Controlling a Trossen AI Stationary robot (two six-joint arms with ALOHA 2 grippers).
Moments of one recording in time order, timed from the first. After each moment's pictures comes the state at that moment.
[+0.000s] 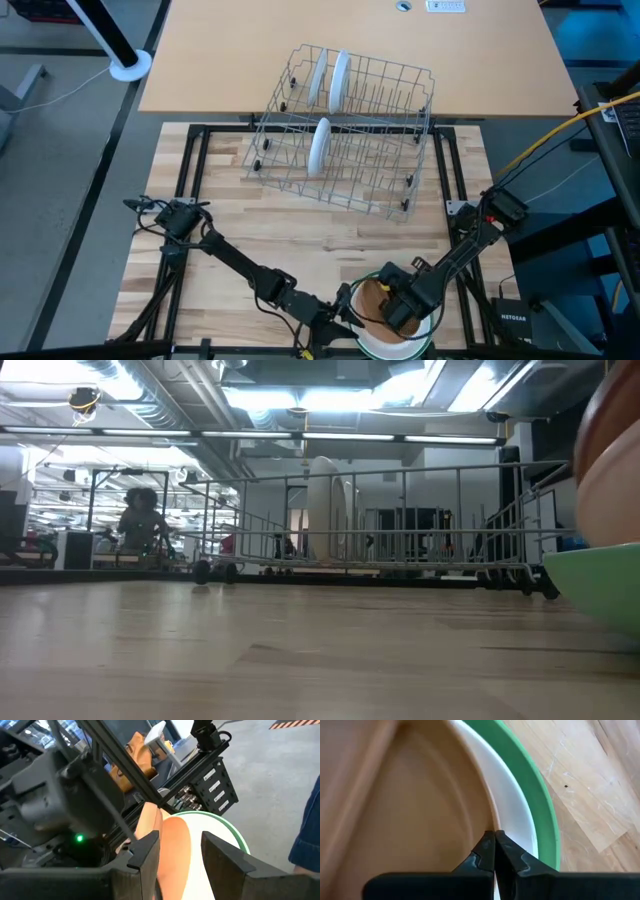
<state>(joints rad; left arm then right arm) -0.55 2.18 1.50 0.47 -0.22 0.55 0.77 1.84 1.22 -1.02 0.08 1.49</state>
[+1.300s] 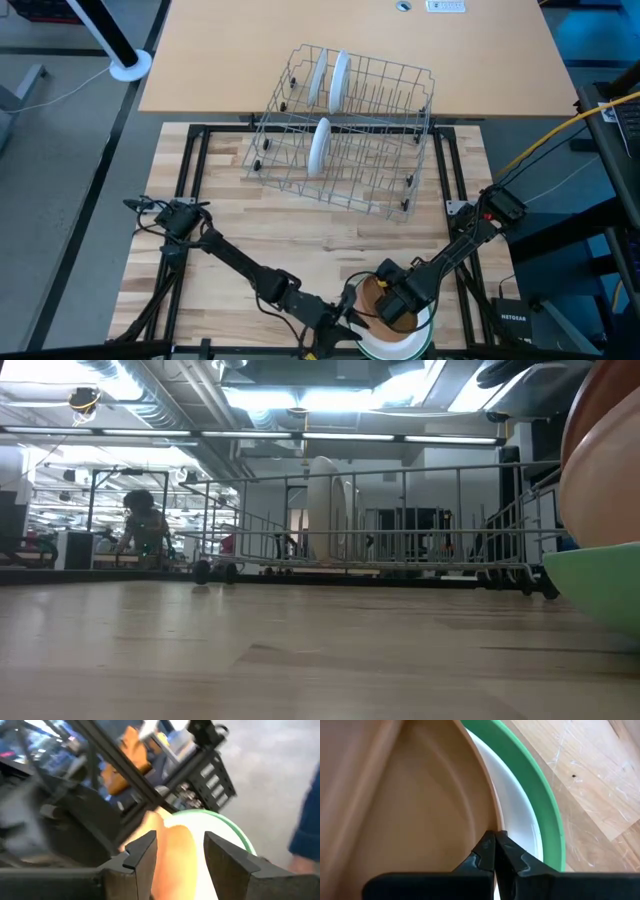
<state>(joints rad) -0.55 2.18 1.61 0.31 -0.21 0.59 0.74 1.84 1.21 -0.99 -0.02 1.52</state>
